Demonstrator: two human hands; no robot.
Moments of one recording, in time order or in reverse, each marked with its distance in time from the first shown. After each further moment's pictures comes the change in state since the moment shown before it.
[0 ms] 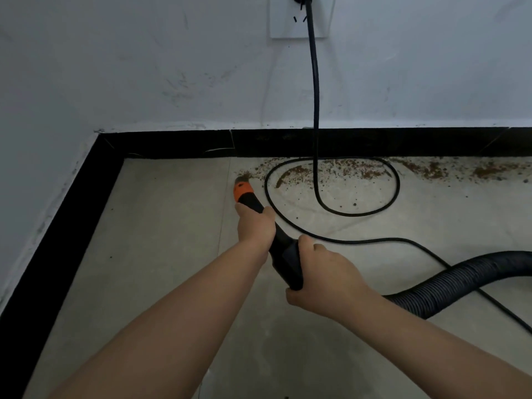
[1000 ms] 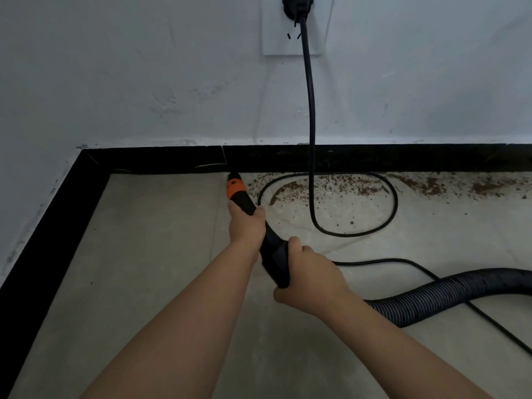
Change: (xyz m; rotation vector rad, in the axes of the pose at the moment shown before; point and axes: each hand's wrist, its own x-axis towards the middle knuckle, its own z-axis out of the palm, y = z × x) left_hand 0.045 0.015 0.010 -0.023 -0.002 0.078; right_hand 0.049 0.006 -0.002 0.053 -0.006 0.038
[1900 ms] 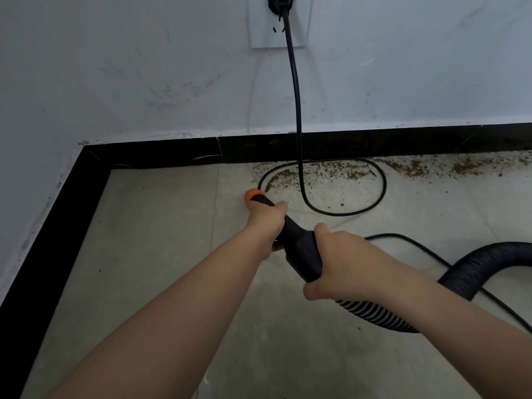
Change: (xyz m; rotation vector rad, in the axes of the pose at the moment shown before) left_hand -0.054 0.012 0.006 0.010 -0.221 -0.234; right_hand -0.066 0.003 -0.051 -0.053 -0.115 0.002
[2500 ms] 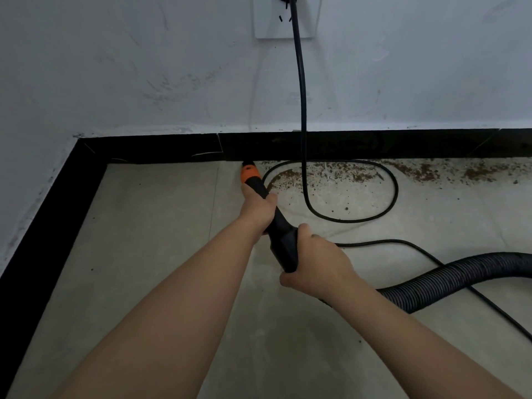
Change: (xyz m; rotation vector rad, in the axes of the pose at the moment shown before) left_hand 0.043 0.009 -0.003 0.152 0.035 0.164; right_hand 0.058 0.008 0.043 0.130 0.156 0.039
